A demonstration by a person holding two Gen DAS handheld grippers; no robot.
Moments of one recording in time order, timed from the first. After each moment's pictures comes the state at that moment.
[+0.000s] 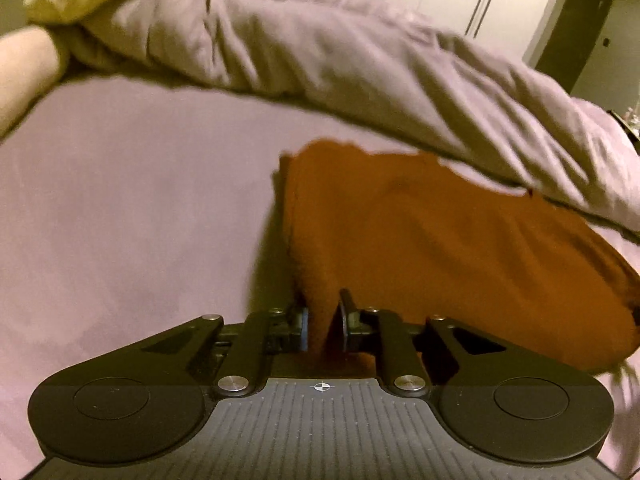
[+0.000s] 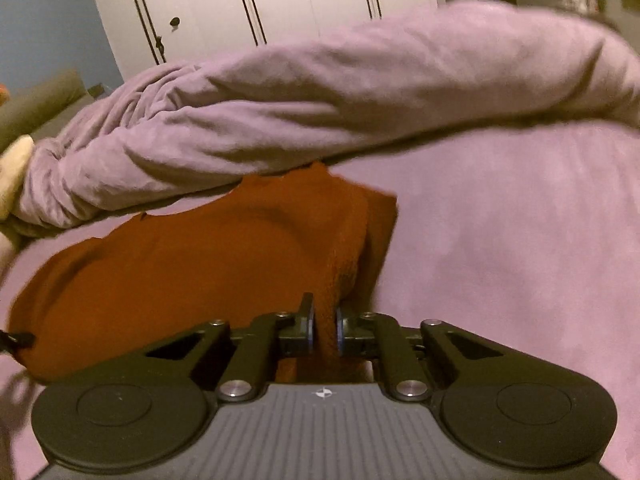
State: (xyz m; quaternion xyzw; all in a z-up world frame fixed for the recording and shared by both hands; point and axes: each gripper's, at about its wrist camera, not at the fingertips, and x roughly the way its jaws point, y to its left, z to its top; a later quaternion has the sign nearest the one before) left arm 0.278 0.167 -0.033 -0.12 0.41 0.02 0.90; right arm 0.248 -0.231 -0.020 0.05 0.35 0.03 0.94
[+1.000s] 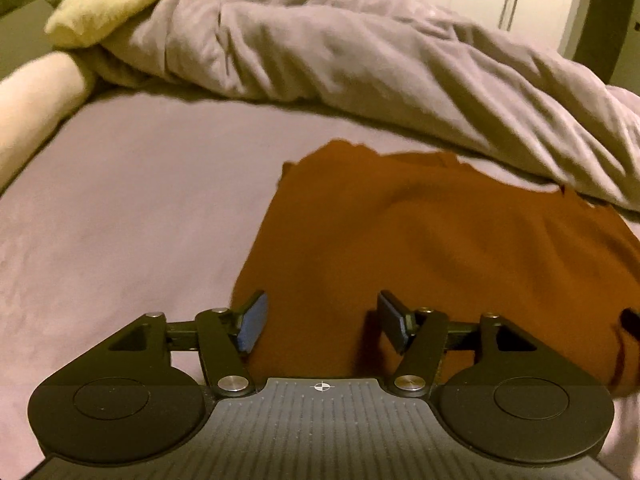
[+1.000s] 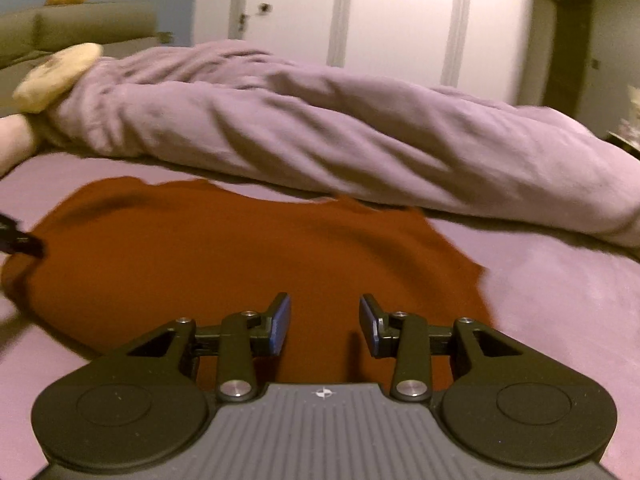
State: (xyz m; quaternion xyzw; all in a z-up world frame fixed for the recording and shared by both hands) left arm 0.292 0.119 -0.033 -0.08 0.41 0.10 0.90; right arm 0.248 -0.119 -0.033 -0.09 0.30 0.11 0.94
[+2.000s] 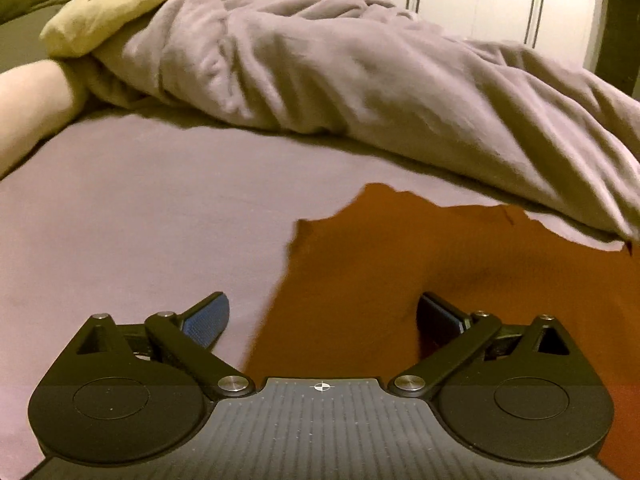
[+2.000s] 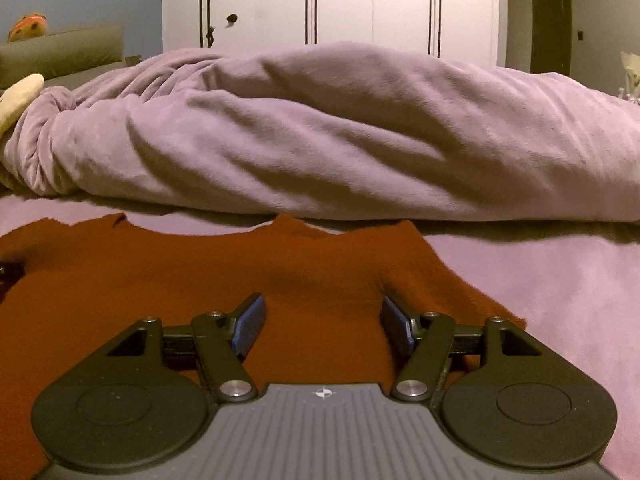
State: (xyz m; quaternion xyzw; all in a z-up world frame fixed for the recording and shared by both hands) left arm 0.358 0.166 -0.078 -0.08 0.36 0.12 0.92; right arm 0.362 -0.174 -0.078 -0.06 0.29 0.07 0.95
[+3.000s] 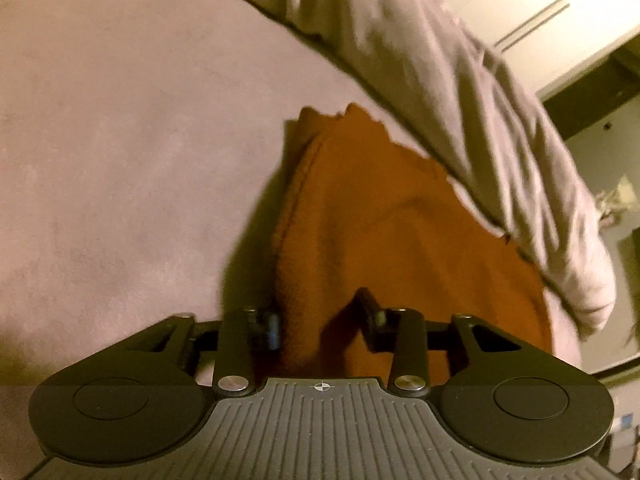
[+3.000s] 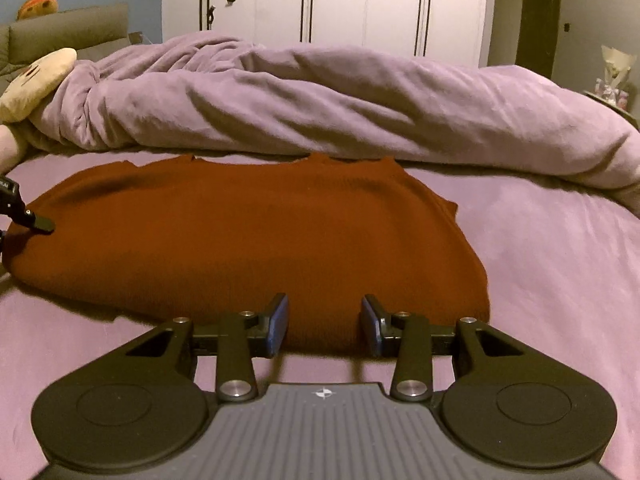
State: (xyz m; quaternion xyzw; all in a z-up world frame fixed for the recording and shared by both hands) left arm 0.309 0.217 -0.074 -0.32 0.47 -0.03 0.83; right arm 0.202 -0.152 -0.044 -0.05 0.34 0.04 0.94
